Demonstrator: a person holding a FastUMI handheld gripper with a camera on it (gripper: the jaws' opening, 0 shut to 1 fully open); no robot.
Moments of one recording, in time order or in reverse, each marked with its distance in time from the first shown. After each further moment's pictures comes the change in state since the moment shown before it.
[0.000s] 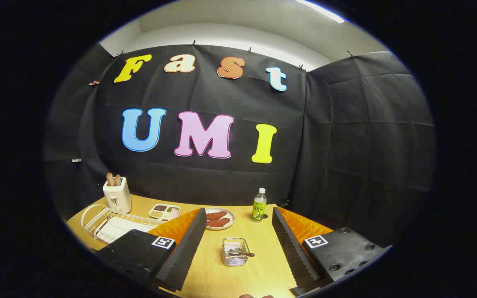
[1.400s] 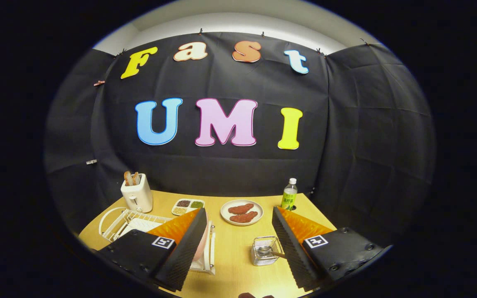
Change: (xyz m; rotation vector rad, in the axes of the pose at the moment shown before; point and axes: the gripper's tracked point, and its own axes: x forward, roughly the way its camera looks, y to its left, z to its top) arm 0.053 0.078 -0.009 0.051 0.161 0.157
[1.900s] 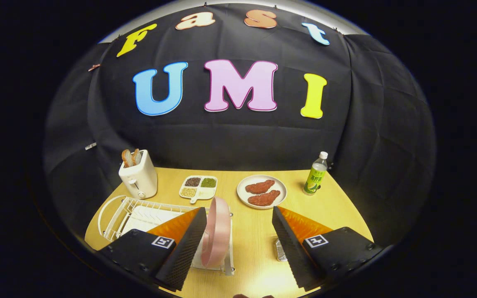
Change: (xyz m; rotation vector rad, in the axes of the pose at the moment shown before) arm 0.087 0.056 -0.059 -0.008 0.250 0.050
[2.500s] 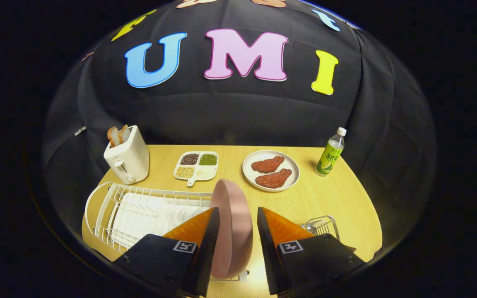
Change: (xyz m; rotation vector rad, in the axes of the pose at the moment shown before) arm 0.056 0.024 -0.051 0.017 0.199 -0.037
